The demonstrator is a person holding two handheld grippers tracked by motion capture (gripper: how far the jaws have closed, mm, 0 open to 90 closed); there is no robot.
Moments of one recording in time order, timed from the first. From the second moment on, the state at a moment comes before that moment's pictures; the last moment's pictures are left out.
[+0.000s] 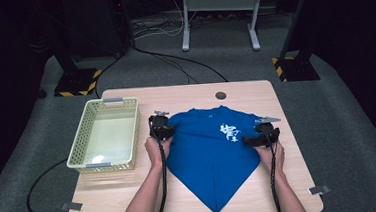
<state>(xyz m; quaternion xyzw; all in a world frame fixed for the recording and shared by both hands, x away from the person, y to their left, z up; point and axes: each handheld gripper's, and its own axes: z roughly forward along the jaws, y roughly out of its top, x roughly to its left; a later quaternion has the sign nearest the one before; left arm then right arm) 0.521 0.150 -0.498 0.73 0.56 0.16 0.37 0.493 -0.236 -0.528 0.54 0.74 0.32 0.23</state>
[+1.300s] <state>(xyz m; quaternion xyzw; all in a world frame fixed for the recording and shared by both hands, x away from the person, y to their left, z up) 0.505 0.148 -0.488 0.70 0.58 0.18 0.37 0.493 -0.254 -0.528 0.56 0.73 0.31 0.23</state>
